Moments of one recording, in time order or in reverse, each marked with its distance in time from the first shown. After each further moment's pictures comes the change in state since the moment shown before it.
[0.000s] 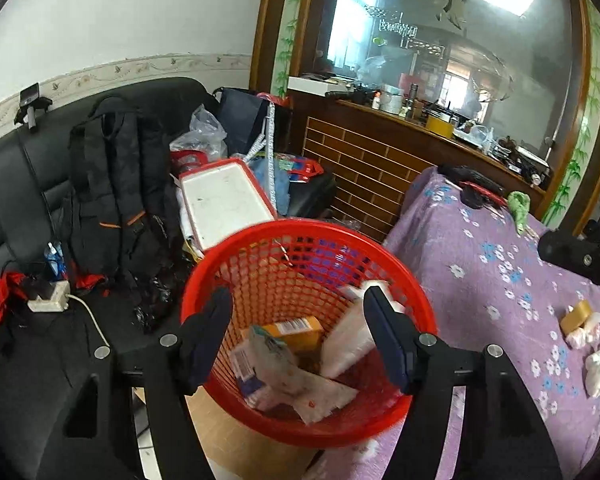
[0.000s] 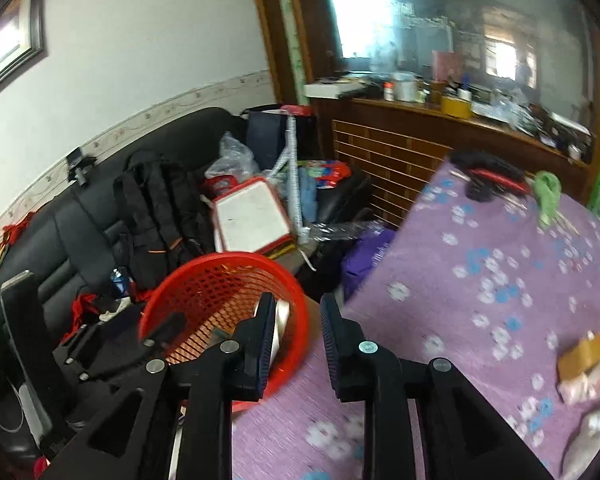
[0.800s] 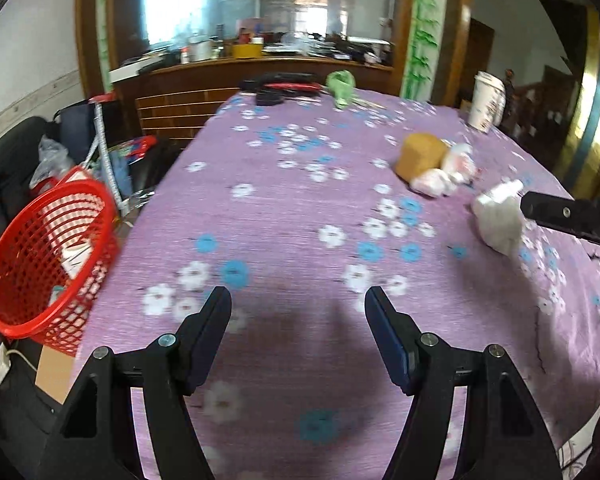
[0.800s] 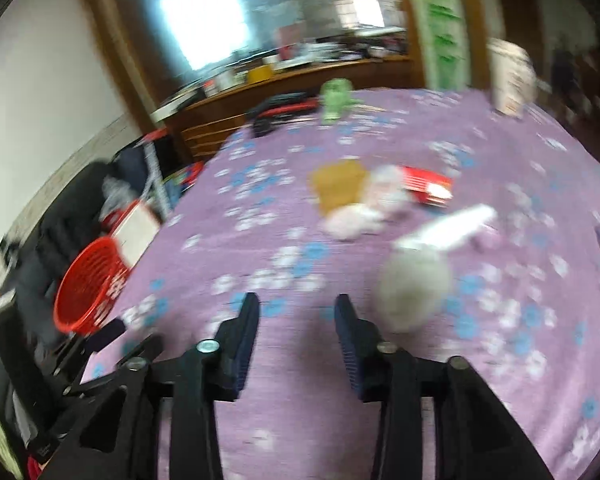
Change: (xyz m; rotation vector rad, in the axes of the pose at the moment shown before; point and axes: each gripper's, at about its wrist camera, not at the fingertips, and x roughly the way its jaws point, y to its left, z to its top) left arm -0.036 -0.226 -0.115 0.429 0.172 -0.314; right arm -0.156 -0.215 -0.152 0.447 -0.025 -0.281
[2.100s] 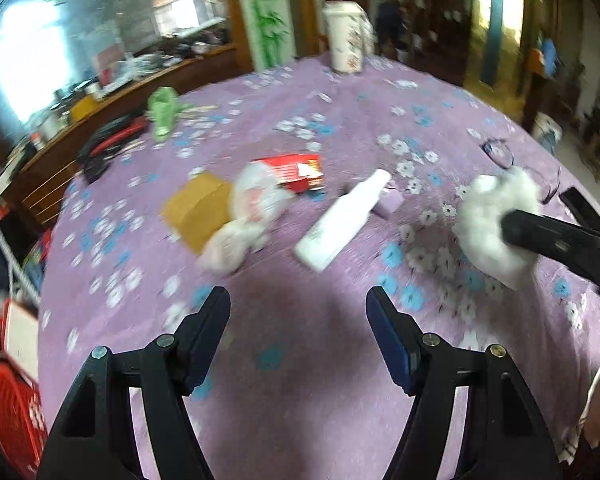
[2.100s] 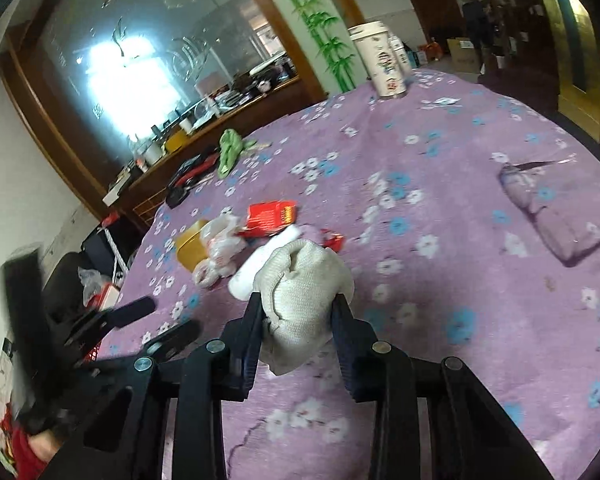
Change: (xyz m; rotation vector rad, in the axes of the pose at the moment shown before) left arm 0.071 -0.199 0.081 0.437 0.131 -0.182; right arm -0.057 -0.138 -0.004 0.252 -0.128 -0.026
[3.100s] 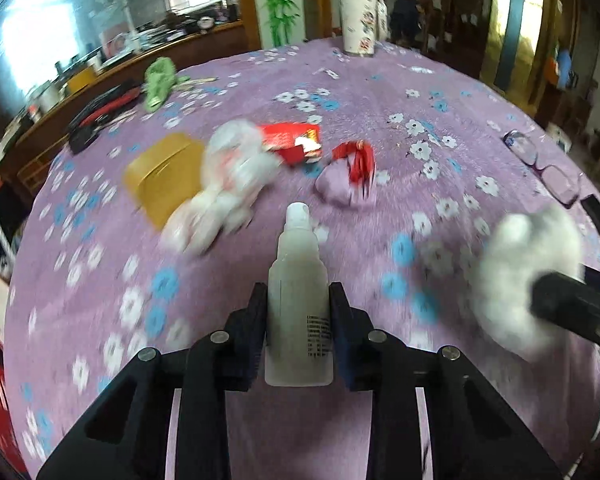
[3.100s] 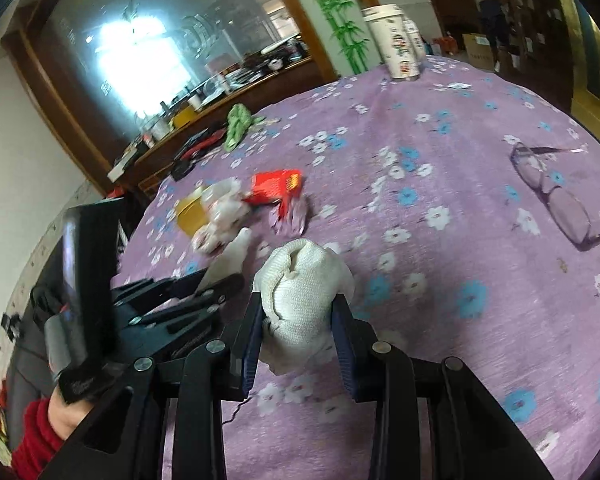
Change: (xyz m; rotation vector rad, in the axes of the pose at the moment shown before) left arm 0.031 -0.003 -0.024 -0.107 0.007 -0.001; right arm 0.022 0.018 -0.025 -0.096 0.072 0.020
